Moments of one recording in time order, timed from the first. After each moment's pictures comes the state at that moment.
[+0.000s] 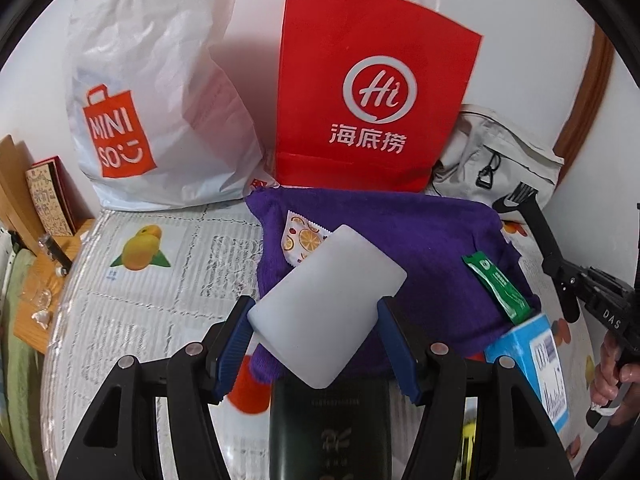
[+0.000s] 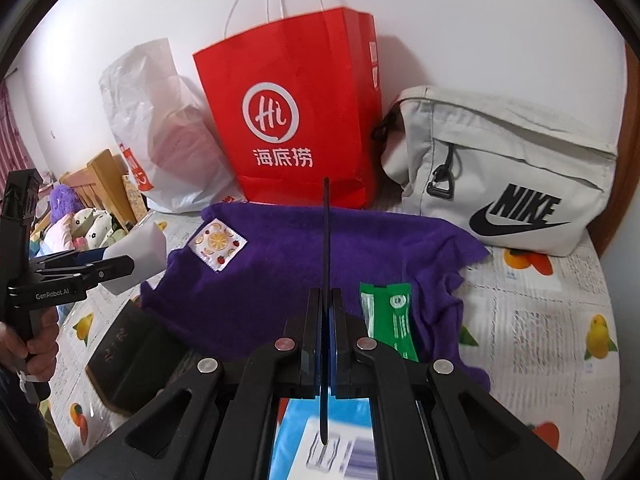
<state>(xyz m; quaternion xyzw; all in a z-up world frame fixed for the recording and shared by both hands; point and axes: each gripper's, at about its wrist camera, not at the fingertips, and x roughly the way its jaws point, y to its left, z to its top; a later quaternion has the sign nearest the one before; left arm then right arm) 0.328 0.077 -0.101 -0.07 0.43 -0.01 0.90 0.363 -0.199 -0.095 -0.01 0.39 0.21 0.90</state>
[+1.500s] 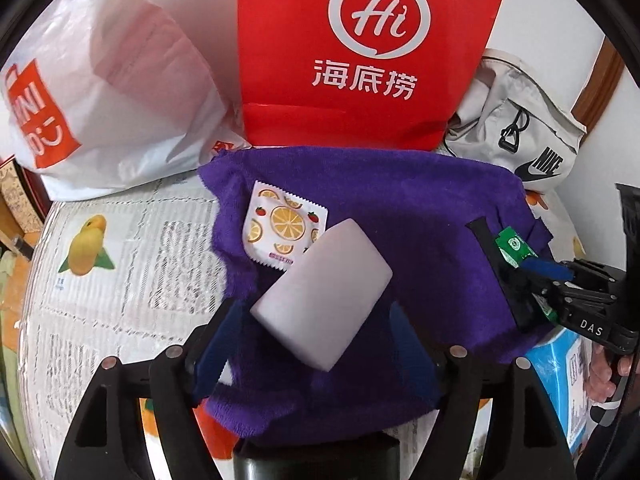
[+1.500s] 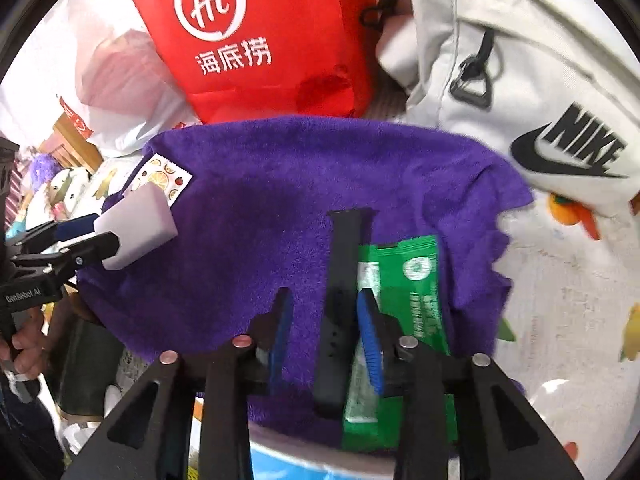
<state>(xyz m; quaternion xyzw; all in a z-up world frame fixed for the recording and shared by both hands) 0.384 0.057 -0.147 -0.05 0.50 -0.03 0.87 0.422 -0.180 -0.166 -0.04 0.52 0.18 0.83</state>
